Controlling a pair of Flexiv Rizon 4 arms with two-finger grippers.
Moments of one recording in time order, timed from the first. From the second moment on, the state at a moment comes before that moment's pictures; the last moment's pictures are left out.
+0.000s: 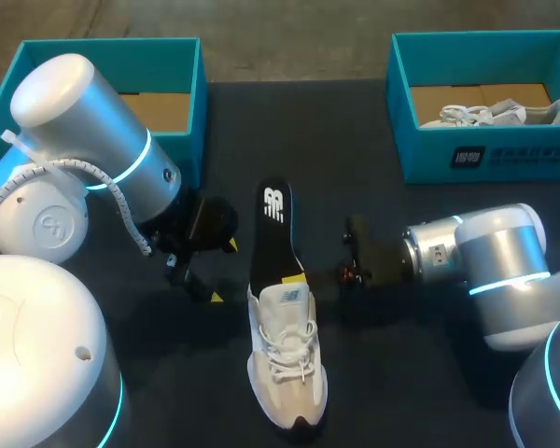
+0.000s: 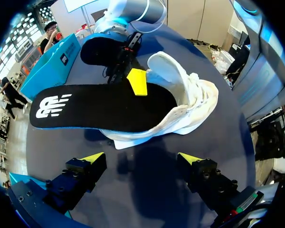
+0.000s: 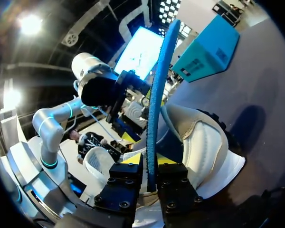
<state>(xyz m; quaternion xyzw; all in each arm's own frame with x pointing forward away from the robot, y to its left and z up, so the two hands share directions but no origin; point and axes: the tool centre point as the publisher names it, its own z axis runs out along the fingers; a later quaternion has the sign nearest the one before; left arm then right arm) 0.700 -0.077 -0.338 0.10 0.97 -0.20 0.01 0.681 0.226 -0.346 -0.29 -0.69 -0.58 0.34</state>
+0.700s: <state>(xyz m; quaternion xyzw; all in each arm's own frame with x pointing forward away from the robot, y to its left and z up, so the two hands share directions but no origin) 0.700 -0.077 -0.338 0.10 0.97 -0.20 0.01 0.693 0.235 -0.336 -0.27 -0.70 -0.58 0.33</state>
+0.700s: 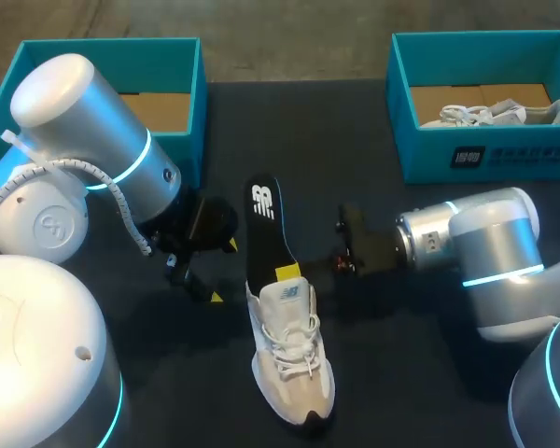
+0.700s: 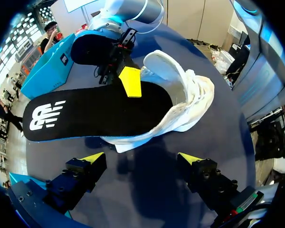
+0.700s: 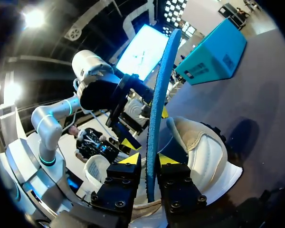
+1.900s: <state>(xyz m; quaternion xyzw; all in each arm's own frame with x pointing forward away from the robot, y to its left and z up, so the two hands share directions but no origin) 0.700 -0.077 -0.338 0.10 0.97 -0.20 0.01 0.697 0.242 -0.319 -0.23 -0.73 -0.58 0.27</state>
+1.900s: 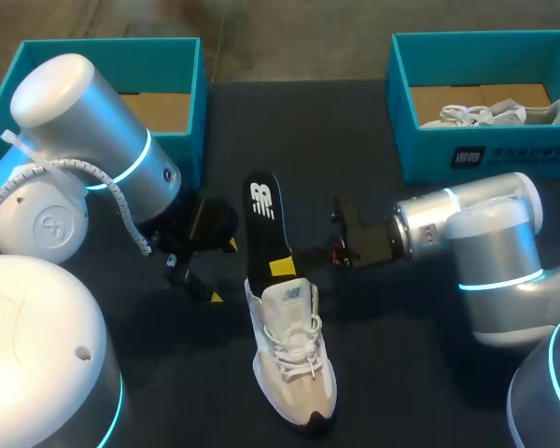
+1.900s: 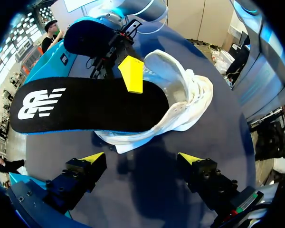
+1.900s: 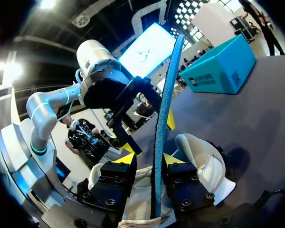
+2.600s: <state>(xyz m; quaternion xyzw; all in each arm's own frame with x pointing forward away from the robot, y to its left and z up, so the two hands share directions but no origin) 0.700 -0.077 -0.338 0.10 0.97 -0.20 0.01 0.719 0.245 -0.314 -0.23 -0.74 -0.57 0.28</state>
